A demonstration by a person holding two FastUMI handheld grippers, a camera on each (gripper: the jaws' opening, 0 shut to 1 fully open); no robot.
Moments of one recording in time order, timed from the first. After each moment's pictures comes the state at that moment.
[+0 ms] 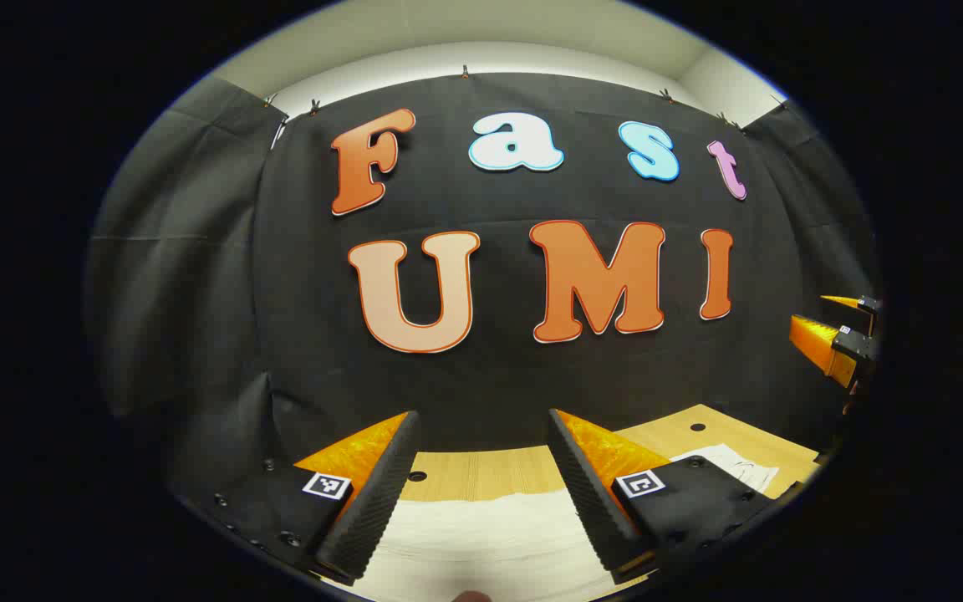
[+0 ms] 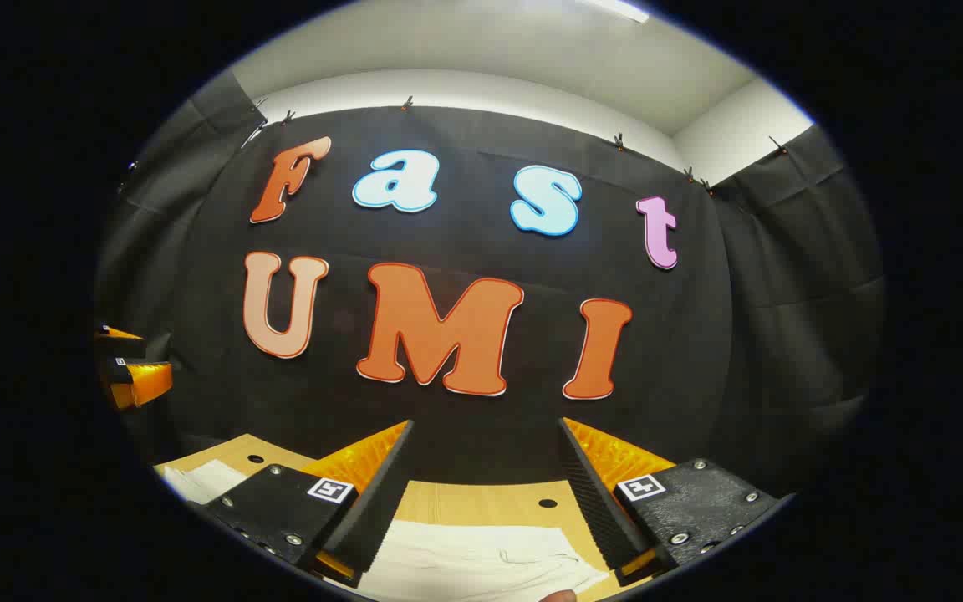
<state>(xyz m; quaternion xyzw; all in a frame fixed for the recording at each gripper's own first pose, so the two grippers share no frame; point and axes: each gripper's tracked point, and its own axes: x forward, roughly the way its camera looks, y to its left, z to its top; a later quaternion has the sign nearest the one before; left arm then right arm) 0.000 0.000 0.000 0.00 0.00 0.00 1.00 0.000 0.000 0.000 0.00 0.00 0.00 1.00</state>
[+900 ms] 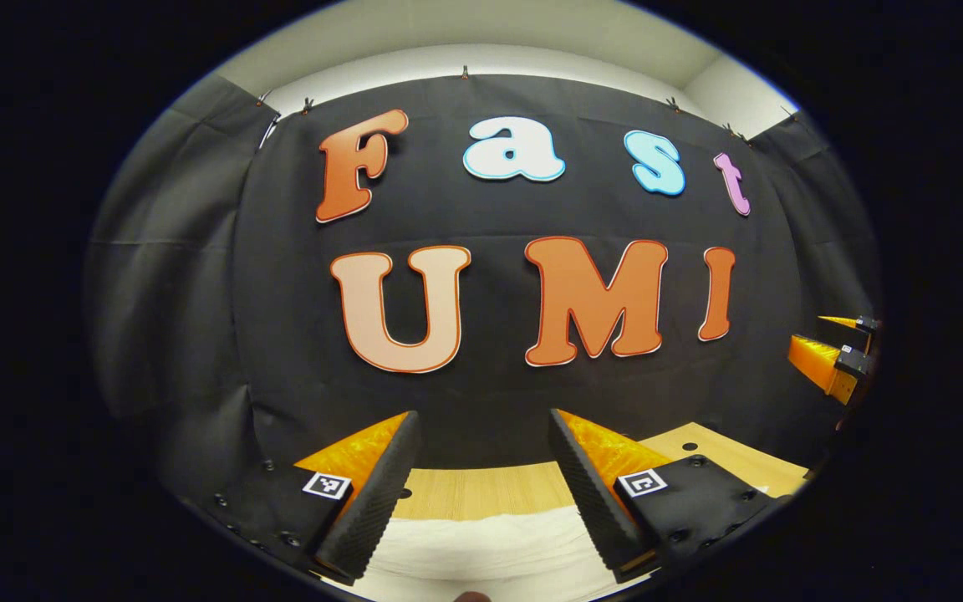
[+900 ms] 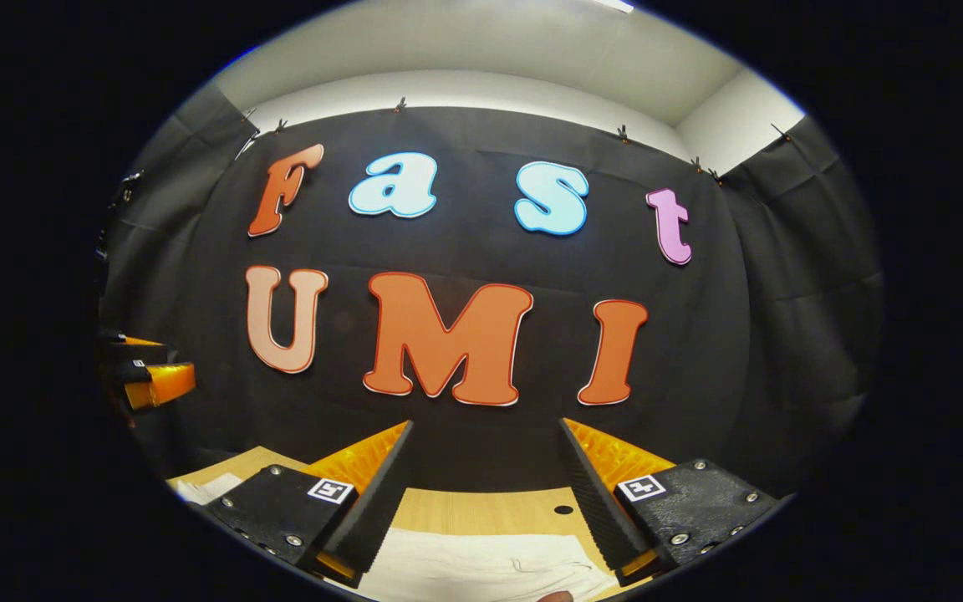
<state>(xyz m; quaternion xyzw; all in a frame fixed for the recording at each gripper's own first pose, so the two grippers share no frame) 0.036 -0.006 0.040 -0.02 -0.02 -0.03 1.00 0.022 -0.004 0.010 0.02 0.02 0.02 1.00</state>
